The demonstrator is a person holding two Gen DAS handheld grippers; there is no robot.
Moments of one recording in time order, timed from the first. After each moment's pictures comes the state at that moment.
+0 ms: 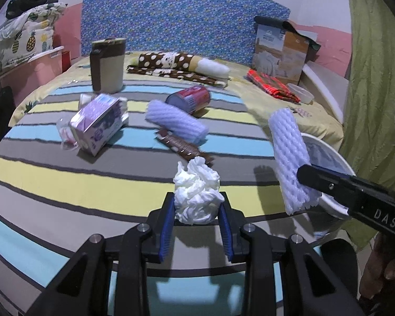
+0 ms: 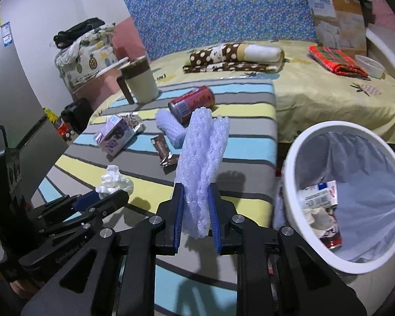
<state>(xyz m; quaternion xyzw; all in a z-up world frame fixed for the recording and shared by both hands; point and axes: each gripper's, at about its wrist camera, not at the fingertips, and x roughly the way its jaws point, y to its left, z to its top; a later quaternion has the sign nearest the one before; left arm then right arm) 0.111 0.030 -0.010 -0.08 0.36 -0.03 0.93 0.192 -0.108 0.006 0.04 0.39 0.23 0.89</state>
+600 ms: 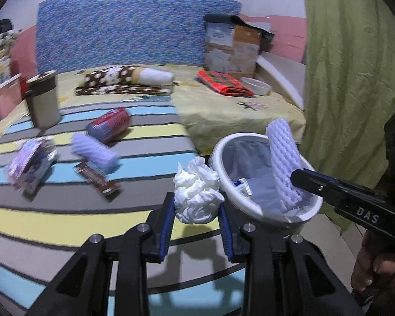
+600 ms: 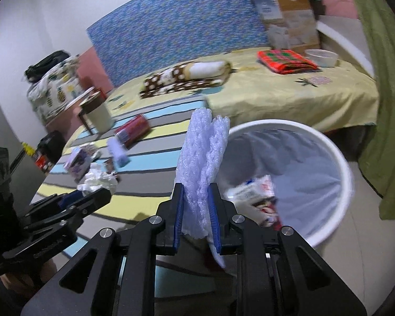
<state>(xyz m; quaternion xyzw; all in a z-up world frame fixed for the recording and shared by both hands) 0.128 -0.065 0.020 -0.04 0.34 -0.14 0.93 0.183 -0.202 0.014 0.09 0.36 0.13 0.92</state>
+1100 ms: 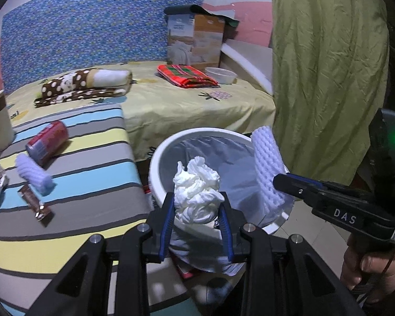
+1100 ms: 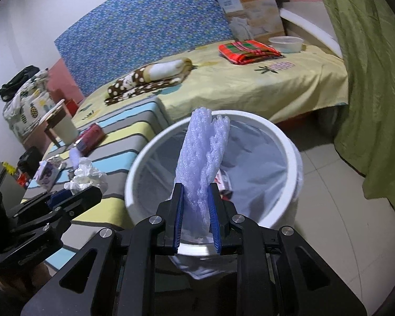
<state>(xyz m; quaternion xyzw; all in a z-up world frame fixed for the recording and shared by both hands) 0.150 -0.139 0.016 -0.01 0.35 -0.22 0.91 0.188 -0.252 -0.003 0.12 0.38 0.06 0.92</state>
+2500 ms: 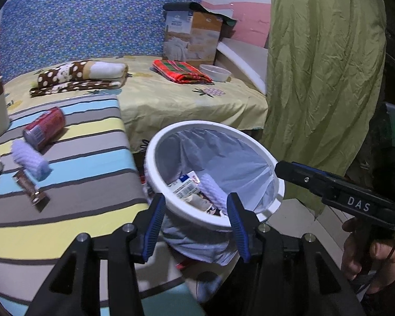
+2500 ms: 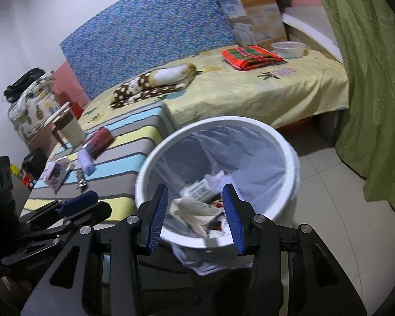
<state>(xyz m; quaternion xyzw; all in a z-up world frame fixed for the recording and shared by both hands) 0.137 -0.121 0.014 -0.04 0.35 -0.23 0.91 0.175 -0.247 0.011 0.11 0.36 0.08 0.92</state>
